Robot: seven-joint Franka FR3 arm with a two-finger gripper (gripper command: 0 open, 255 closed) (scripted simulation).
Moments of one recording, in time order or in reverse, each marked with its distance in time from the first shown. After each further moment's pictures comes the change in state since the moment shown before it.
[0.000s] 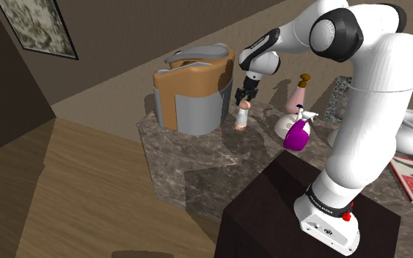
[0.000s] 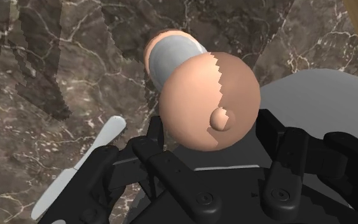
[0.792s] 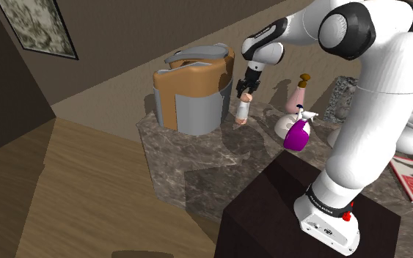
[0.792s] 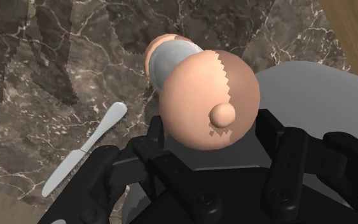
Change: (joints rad) arm 0.010 -0.067 -0.018 0.039 -0.054 -0.096 0.049
